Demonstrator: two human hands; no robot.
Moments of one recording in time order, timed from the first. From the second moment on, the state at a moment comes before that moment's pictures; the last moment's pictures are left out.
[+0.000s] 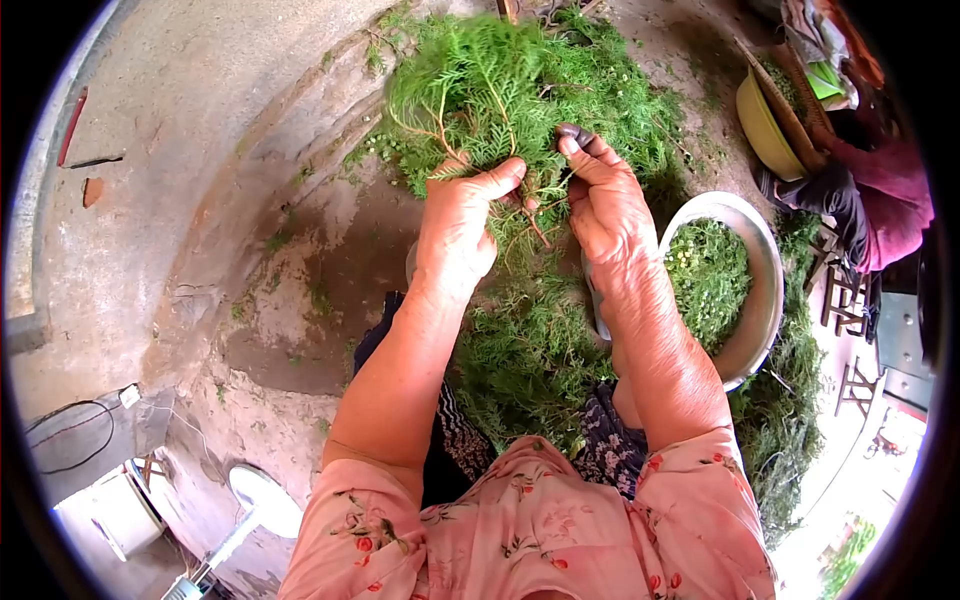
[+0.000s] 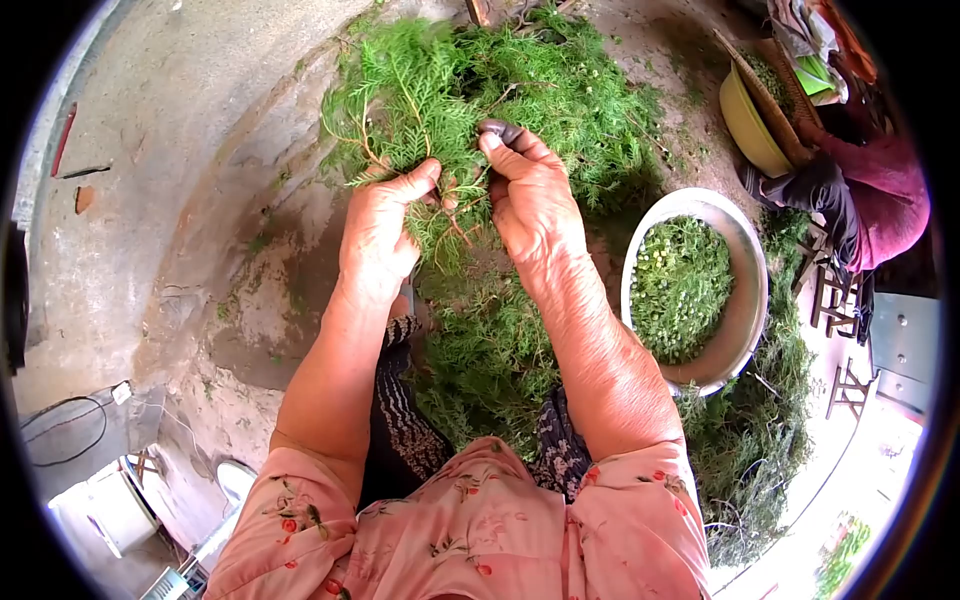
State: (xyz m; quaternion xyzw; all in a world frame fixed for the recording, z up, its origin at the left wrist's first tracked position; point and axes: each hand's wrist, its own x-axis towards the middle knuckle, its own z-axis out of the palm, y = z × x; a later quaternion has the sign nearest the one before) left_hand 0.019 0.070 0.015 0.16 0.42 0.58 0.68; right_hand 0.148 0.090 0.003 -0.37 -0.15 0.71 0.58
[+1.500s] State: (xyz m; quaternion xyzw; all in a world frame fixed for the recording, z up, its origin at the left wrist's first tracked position) left_hand 0.032 0.061 0.007 0.29 0.36 0.61 0.64; right_hand 0.125 0.074 0.006 -0.54 -0.69 0.16 0.45
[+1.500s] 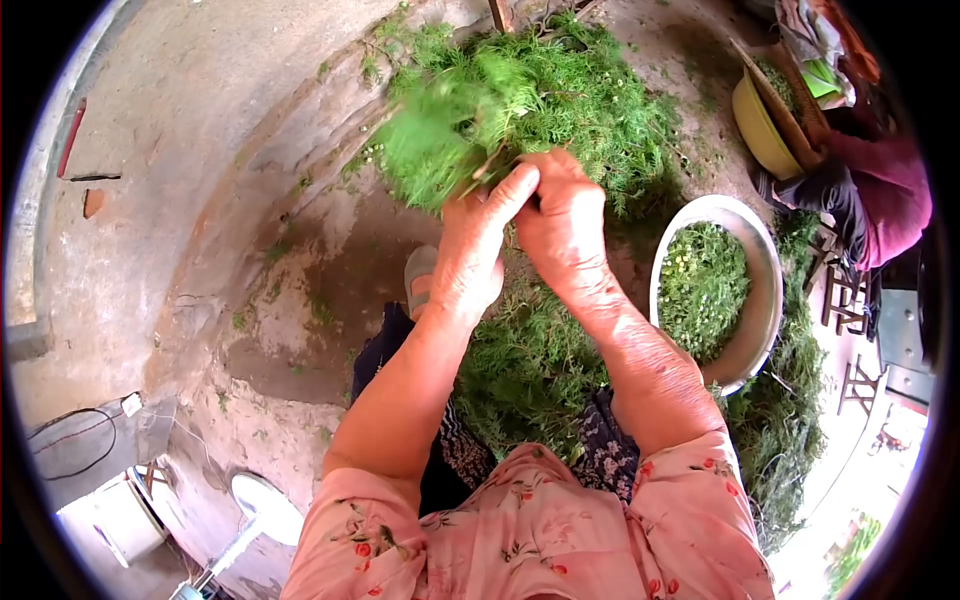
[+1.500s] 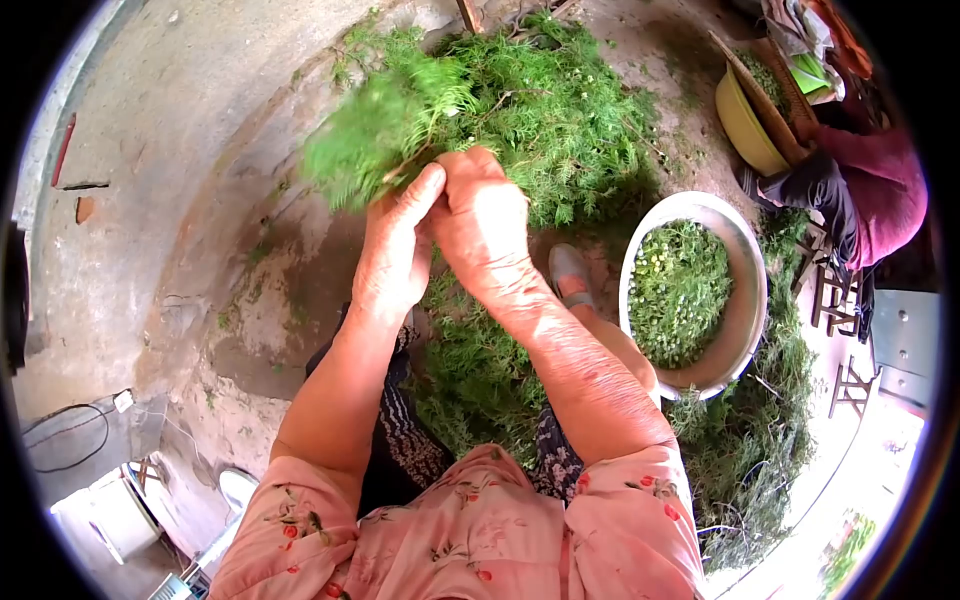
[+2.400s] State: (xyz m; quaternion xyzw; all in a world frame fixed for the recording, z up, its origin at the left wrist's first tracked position) left_hand 0.022 0.069 0.017 0.10 0.47 0.59 0.65; right_hand 0.148 0.094 0.025 -0.55 -0.48 0.50 0.46
